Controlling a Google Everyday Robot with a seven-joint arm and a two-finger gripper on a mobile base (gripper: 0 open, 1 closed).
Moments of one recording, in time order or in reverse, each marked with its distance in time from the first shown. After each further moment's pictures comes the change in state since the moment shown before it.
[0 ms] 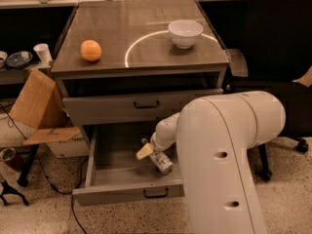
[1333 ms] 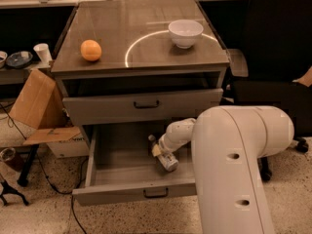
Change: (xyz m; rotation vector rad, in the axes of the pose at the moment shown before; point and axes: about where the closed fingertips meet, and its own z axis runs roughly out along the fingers) arm 0.019 -0.037 0.023 -0.030 -0.020 0.095
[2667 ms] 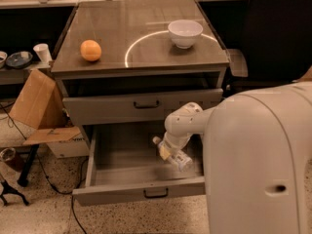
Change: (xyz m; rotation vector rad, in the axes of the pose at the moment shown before) arm 0.030 0.017 -0.123 0.118 0.166 -0.227
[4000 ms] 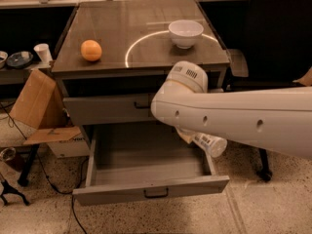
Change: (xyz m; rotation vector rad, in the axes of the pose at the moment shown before) arm 0.041 -0.010 -0.259 0.447 0.137 -0.089
